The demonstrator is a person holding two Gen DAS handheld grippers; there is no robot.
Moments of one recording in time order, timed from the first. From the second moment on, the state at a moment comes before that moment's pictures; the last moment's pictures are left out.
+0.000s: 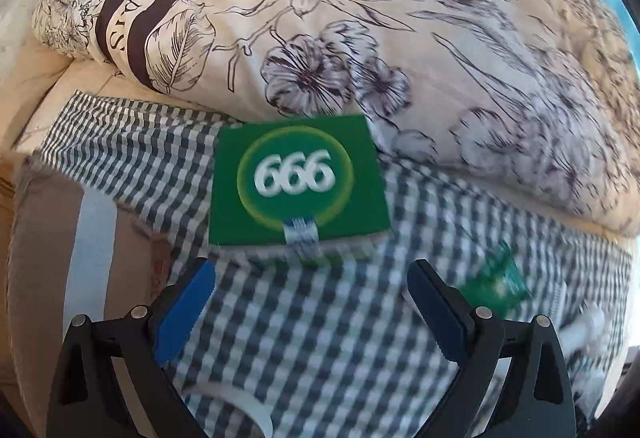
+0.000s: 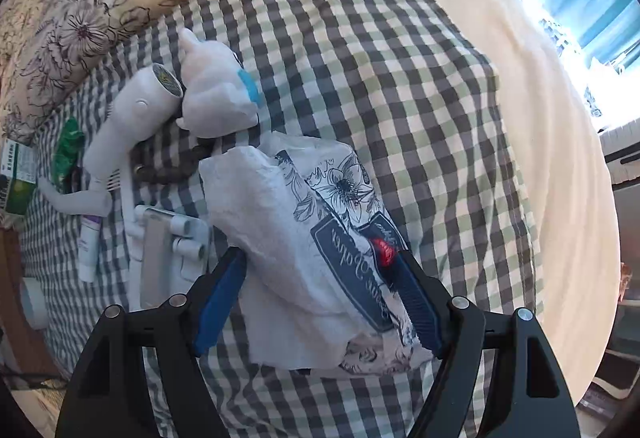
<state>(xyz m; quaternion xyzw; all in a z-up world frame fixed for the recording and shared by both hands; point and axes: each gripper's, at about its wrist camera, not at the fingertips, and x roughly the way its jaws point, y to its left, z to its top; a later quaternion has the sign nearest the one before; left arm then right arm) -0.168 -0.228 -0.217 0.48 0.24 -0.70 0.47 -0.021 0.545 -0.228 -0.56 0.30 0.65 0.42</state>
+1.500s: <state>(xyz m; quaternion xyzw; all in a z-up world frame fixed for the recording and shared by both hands) -0.124 -0.147 -0.076 0.45 0.16 -0.77 0.42 -0.046 0.466 -0.099 -0.53 0.22 0.73 0.37</state>
